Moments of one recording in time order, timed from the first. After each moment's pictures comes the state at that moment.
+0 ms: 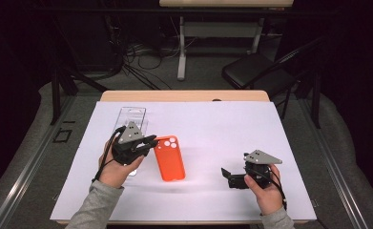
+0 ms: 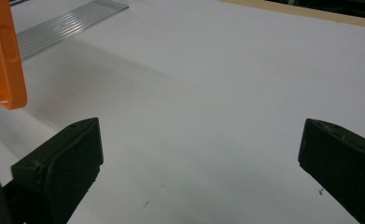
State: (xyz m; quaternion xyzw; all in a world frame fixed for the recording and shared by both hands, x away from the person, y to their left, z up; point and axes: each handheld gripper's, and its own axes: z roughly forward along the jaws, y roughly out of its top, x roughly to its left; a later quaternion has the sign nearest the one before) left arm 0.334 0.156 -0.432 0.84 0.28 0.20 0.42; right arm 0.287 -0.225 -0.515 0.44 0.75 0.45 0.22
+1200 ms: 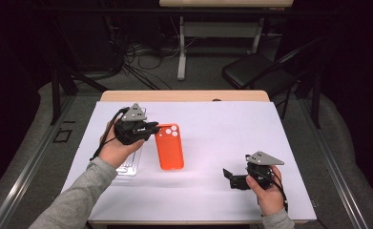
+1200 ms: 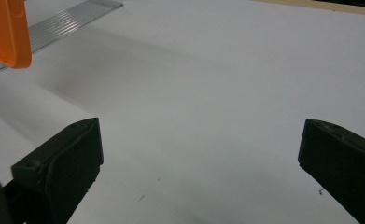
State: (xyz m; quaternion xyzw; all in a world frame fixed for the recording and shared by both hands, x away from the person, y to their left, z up) left arm 0.373 0.150 -0.407 0.86 0.26 0.18 0.41; right arm 0.287 -0.229 -0.521 0.44 0.74 0.45 0.22
